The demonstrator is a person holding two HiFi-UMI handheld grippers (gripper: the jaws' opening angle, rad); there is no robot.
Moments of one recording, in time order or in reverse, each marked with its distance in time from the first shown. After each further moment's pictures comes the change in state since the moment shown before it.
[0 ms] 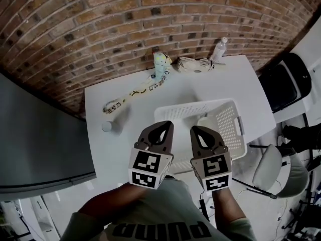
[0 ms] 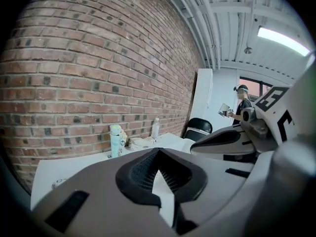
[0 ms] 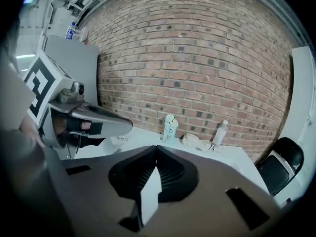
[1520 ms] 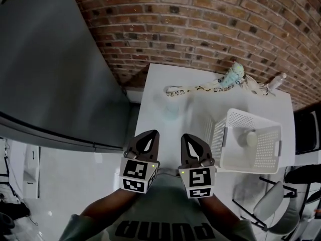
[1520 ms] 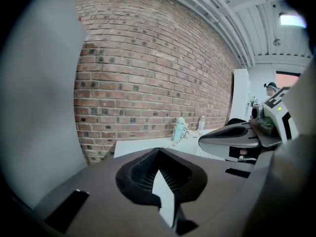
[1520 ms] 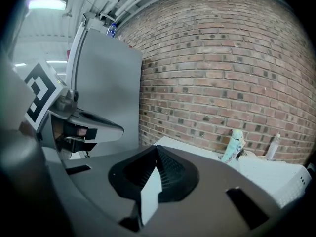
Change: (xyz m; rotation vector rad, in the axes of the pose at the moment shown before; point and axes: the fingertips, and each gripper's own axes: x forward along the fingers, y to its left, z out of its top) left arm -0.247 0.166 -0.109 -0.127 -0.037 0.447; right arm 0.037 0.279 0.022 -0.123 -0.153 0.282
